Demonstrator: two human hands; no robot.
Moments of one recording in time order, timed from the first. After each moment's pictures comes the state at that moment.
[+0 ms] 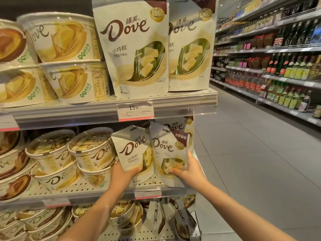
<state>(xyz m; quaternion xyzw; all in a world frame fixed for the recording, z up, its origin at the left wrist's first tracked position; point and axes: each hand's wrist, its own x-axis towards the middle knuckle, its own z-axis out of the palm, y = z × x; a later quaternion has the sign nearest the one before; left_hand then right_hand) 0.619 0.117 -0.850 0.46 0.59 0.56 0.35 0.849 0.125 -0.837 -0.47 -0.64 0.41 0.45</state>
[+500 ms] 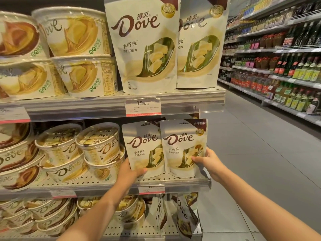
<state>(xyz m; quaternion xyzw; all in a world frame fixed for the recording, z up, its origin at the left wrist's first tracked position) 0.616 0.117 -0.863 0.46 0.60 0.52 0.41 0.889 0.159 -0.833 -0.49 -0.49 0.57 0.45</state>
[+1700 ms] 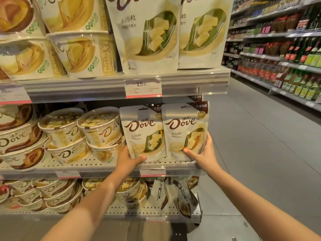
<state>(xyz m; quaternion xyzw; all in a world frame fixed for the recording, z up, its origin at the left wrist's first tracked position) 0.606 0.108 -0.874 0.52 0.63 0.48 0.32 0.875 0.137 -0.871 -0.52 -0.59 0.37 0.49</state>
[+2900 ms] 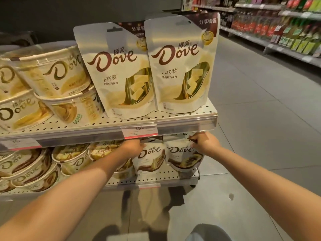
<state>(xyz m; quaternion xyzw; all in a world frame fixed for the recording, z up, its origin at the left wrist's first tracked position) 0.644 0.141 -0.982 0.64 0.73 0.01 0.23 0.884 0.157 -1.003 -0.69 -0.69 0.20 0.07</state>
